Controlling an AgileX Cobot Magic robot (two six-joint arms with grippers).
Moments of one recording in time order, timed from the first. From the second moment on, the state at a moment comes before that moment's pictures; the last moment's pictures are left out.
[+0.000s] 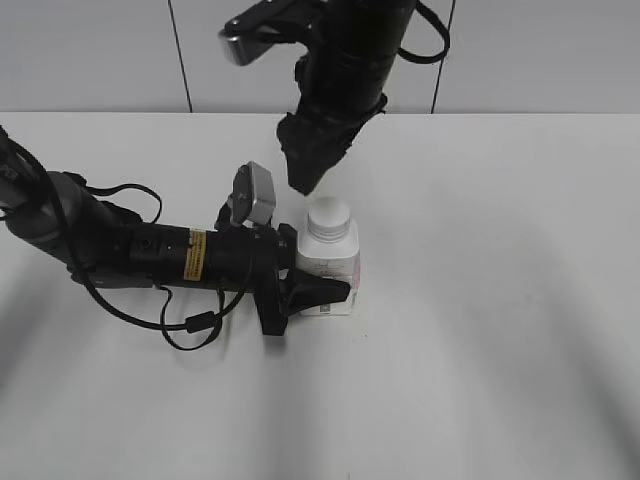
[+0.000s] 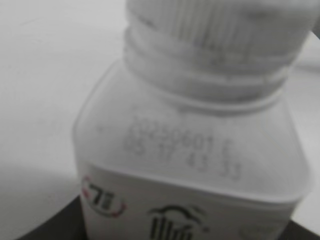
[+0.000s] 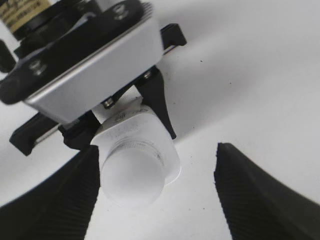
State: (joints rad) left arm -0.34 2.34 -1.12 1.34 -1.09 -0.56; right arm 0.63 2.12 -1.93 0.16 1.21 -0.56
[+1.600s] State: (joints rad) left arm -0.34 2.34 -1.12 1.34 -1.09 -0.57; right arm 0.63 2.12 -1.91 0.18 1.22 0.23
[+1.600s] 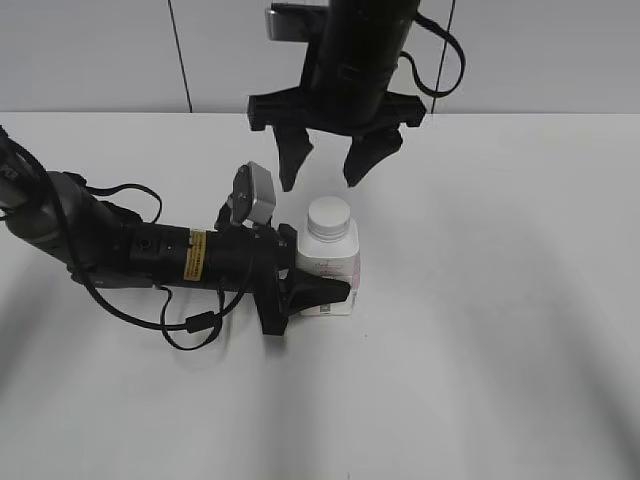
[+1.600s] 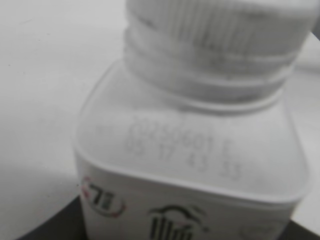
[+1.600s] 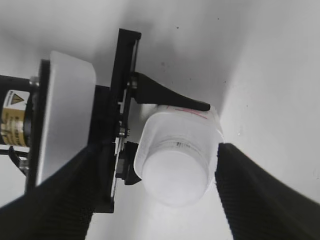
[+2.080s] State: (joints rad) left arm -0.34 2.34 -1.12 1.34 -1.09 -0.57; right arm 0.63 2.12 -1.87 0.18 1.22 0.25
